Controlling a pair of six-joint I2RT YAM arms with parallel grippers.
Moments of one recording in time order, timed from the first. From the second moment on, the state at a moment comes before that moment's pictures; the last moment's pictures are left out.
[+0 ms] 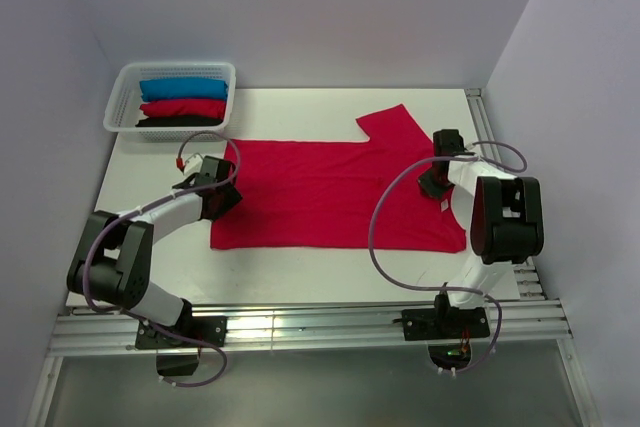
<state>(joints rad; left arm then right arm) -0.30 1.52 0.76 -0.25 -0.28 -0.93 -0.05 1.72 0.99 -0.44 0.15 0.90</state>
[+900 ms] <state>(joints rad) -0.43 1.25 0.58 -0.42 -0.28 -1.13 -0.07 1.52 0.78 -0.48 0.20 0.84</state>
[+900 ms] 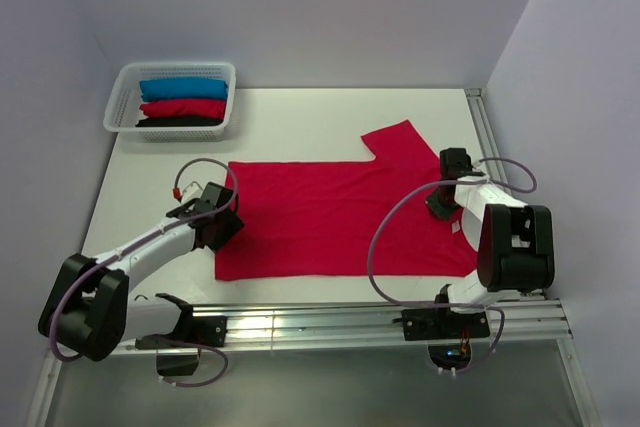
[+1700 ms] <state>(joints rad) -0.28 1.41 0.95 -0.57 -0.32 -0.89 -0.08 1.30 0.82 -0.38 0.04 0.72</state>
